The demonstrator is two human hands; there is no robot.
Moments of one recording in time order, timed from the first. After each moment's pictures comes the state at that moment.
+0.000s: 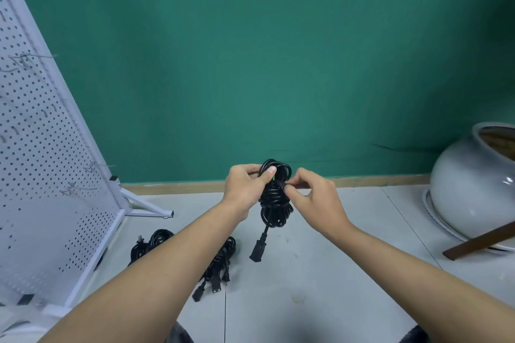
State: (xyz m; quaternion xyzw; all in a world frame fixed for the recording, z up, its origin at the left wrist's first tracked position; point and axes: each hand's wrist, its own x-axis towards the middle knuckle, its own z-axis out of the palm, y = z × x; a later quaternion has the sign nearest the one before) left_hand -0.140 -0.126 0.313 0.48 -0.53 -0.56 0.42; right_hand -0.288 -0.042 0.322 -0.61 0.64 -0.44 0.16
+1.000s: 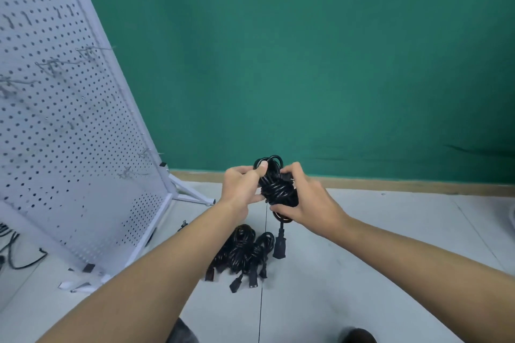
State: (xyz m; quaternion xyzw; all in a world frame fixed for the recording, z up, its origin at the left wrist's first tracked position) left_hand -0.066 -0.167 0.289 0.58 -0.38 -0.56 0.44; right_hand -0.237 -0.111 0.287 -0.76 0.54 -0.30 0.21
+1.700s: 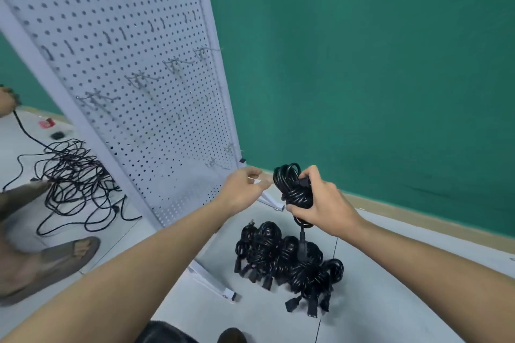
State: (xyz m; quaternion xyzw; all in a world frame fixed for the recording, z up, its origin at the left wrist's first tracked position) left_hand 0.089 -0.171 0.307 0.71 -0.55 -0.32 0.29; right_hand -0.126 -0.202 0.265 -0.82 0.44 -0.26 0.26
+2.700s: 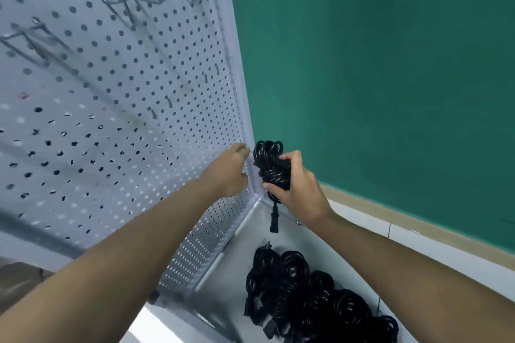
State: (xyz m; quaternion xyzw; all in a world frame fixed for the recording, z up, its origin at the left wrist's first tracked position) left_hand 0.235 -0.359 0.226 0.73 -0.66 -0.17 0.05; right_hand 0.047 -0.382 0.165 -0.77 0.44 -0.31 0.34
